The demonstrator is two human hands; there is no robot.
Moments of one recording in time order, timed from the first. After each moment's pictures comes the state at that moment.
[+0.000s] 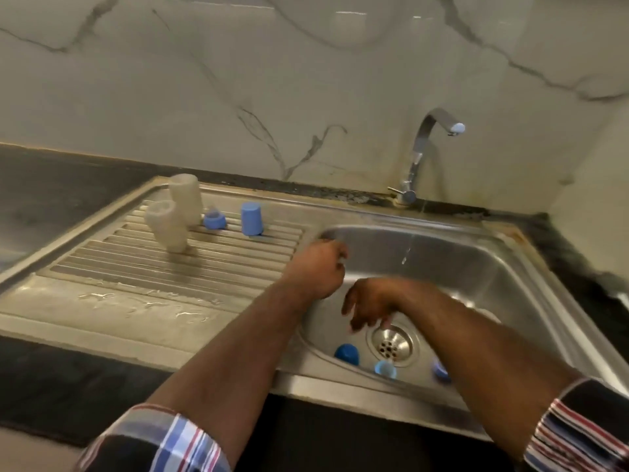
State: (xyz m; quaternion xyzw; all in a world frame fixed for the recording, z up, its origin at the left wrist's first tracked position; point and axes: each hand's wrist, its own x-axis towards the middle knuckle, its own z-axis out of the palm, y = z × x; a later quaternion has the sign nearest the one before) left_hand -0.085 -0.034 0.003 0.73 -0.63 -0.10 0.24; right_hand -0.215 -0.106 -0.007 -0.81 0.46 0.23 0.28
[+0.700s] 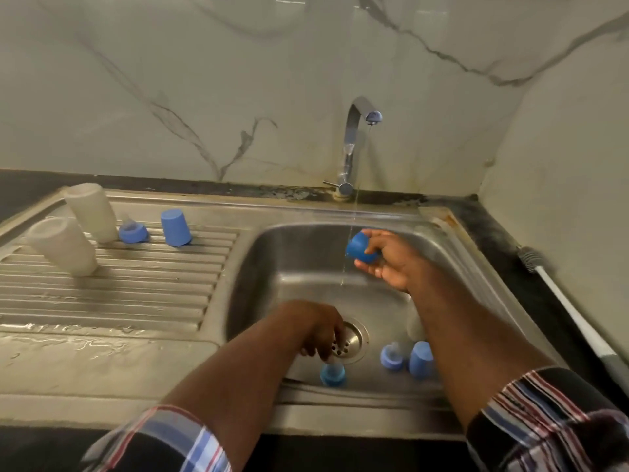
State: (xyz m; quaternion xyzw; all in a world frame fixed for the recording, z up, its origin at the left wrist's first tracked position) left_hand -0.174 -0.078 -0.043 0.62 -0.66 -0.39 -0.14; right_hand -0.318 -0.183 -0.009 -0.43 0.48 -0.37 0.67
